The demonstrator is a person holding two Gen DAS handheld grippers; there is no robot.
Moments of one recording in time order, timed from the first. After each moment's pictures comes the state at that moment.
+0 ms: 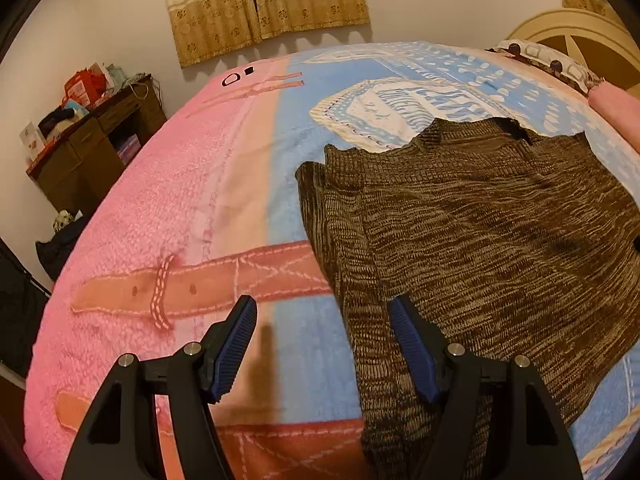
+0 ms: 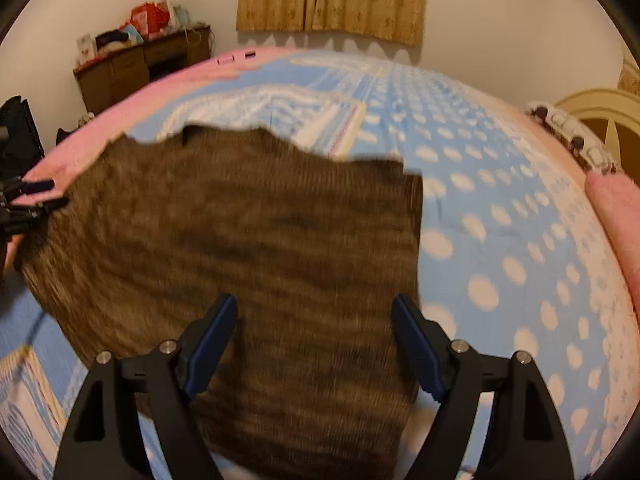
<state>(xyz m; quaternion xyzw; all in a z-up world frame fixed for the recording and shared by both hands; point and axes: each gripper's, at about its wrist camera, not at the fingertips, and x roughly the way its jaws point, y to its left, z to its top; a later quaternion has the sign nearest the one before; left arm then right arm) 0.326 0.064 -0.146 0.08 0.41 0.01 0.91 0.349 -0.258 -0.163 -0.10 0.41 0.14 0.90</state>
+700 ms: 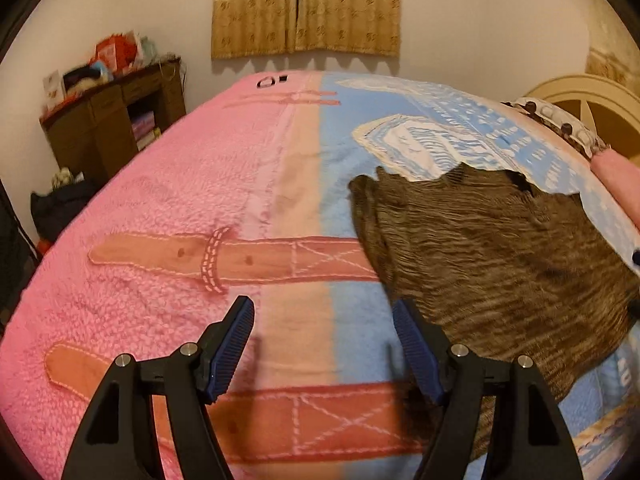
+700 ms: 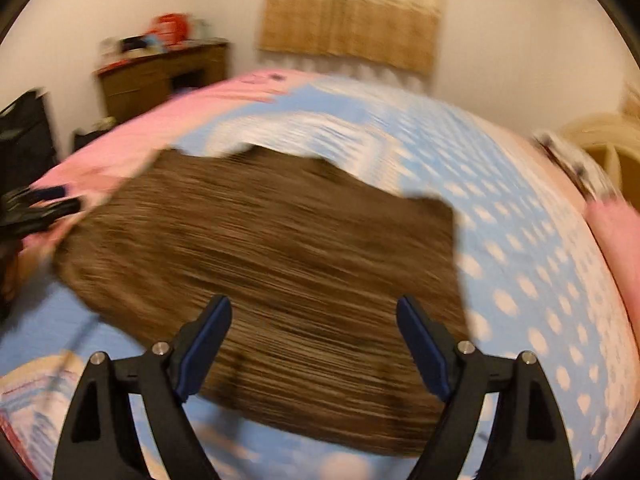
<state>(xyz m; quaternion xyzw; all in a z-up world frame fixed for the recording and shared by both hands) 0.294 0.120 -0.132 -0.03 0.38 0.01 0.93 0.301 -0.185 -0.131 -0.13 0.34 0.18 0.91</state>
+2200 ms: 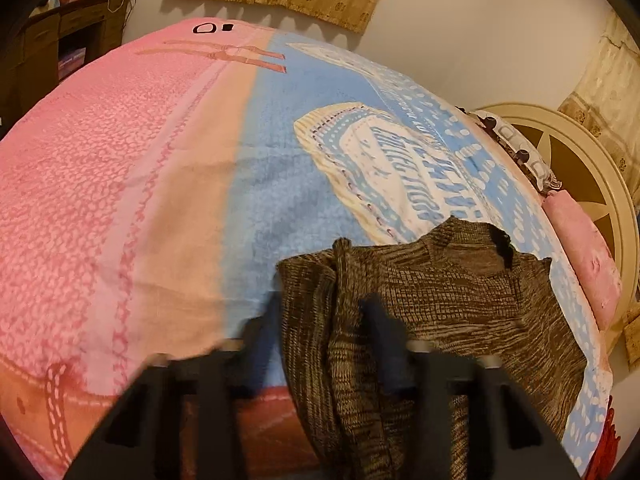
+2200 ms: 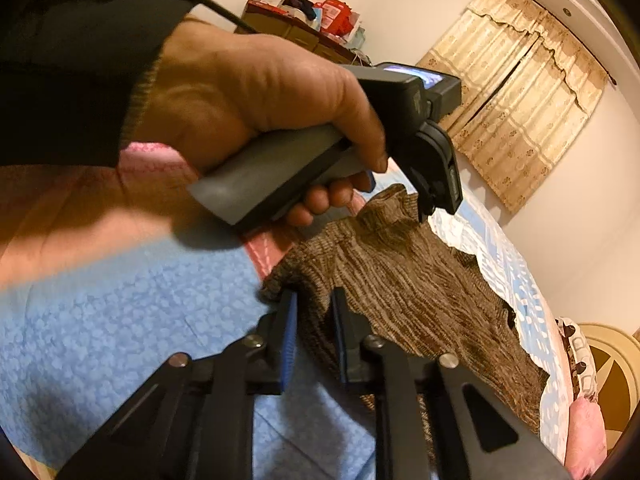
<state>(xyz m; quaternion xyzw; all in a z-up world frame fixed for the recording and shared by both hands) 0.430 0.121 -0.152 -0.15 0.43 -0.13 0.88 0.222 0.045 -0.198 -0.38 0.23 0.27 0.86</state>
